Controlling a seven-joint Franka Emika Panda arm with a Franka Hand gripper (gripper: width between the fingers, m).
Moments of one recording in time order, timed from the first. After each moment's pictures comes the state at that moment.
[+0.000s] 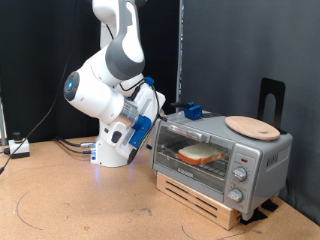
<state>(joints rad) -0.86 -0.09 0.51 -2.45 0.87 1.67 -0.17</state>
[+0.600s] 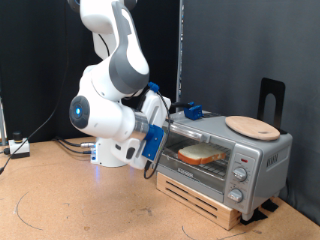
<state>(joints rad) -0.83 0.22 0.53 -2.18 0.72 1.54 -0.08</state>
